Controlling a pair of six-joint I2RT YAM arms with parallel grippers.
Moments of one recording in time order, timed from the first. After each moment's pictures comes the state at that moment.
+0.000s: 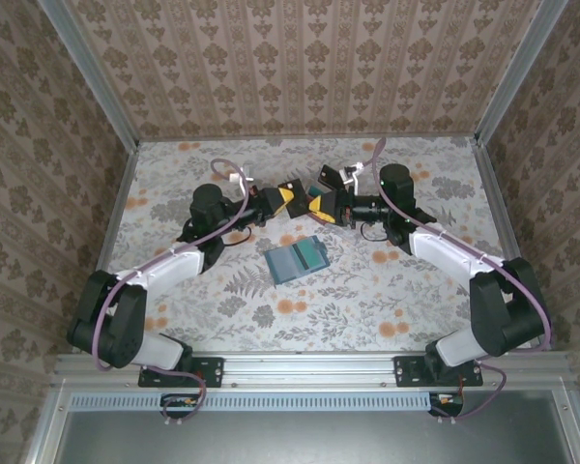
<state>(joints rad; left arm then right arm) -0.48 1.41 0.74 0.66 0.73 -1.22 0.34 1.48 0.91 0.32 -0.98 1.08</state>
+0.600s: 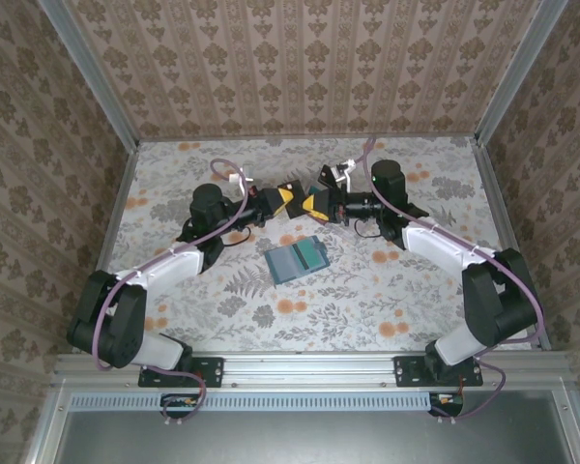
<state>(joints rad) -0.48 1.41 0.74 0.65 0.73 -1.22 0.37 1.54 0.97 0.31 -0.98 1.05</state>
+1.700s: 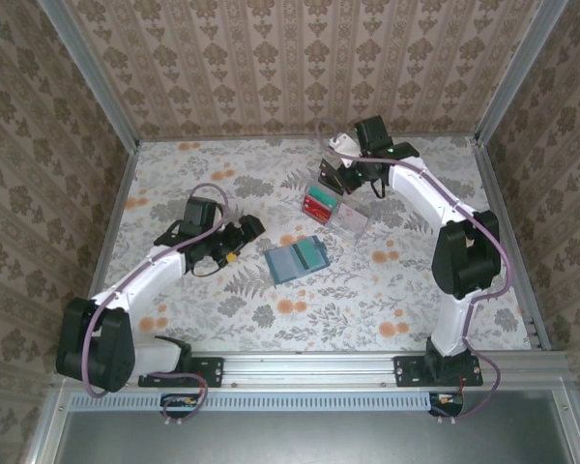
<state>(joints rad) -0.36 1.28 0.76 -0.35 0.42 -0.87 0.29 1.91 1.71 -0.71 -0.19 -0.36</state>
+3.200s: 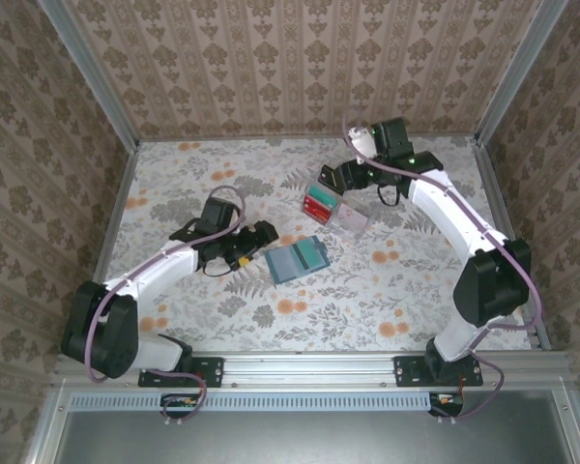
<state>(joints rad) -0.49 1.36 0.80 -0.36 0.41 -0.90 0.31 1.65 1.51 -0.64 -0.27 0.01</state>
